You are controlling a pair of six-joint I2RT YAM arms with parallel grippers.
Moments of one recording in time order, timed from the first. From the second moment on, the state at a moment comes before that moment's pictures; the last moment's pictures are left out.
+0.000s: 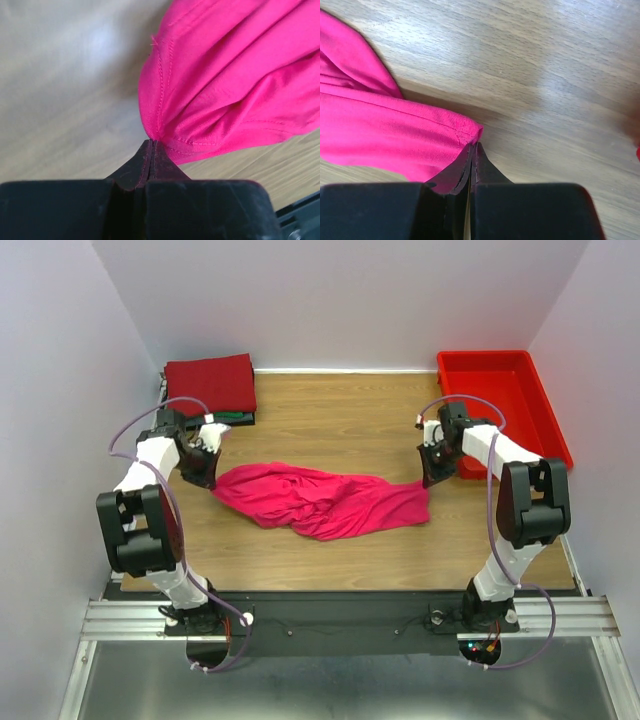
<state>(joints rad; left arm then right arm) 0.13 1.59 1.17 -0.80 0.38 0.57 0.10 1.80 1.25 -0.76 -0.27 -0.16</state>
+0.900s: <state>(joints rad) -0.10 1.58 1.34 -0.89 0.49 0.77 0.10 1.79 1.29 -0.81 -0.22 -0.28</state>
